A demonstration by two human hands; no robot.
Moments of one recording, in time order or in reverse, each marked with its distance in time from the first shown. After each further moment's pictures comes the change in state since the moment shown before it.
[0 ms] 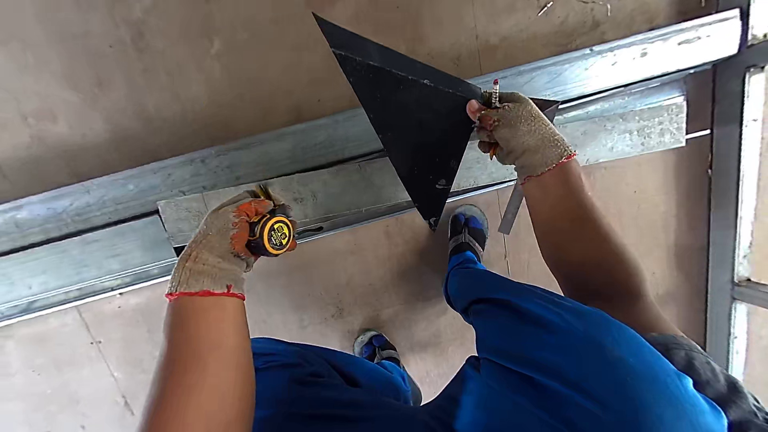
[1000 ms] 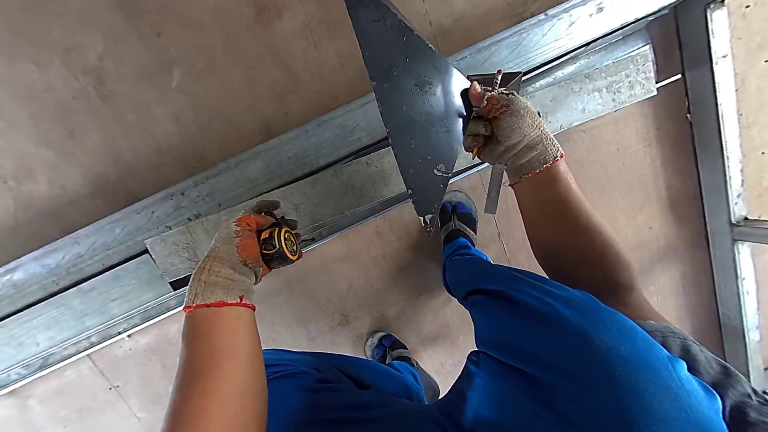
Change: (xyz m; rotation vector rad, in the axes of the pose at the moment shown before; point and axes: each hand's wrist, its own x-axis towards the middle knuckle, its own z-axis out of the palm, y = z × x) left_hand 0.013 -0.009 0.026 0.062 -0.193 0.032; right_hand -0.041 0.024 -0.023 0.614 -0.055 -0.050
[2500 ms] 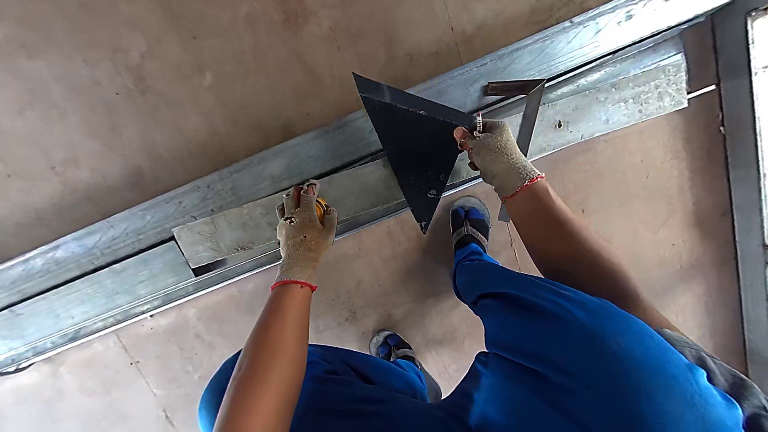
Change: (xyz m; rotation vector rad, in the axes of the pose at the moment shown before) left_hand 0.012 -0.027 0.058 1.195 0.395 0.561; right_hand 0.020 0.050 0.004 -0.748 0.339 -0.024
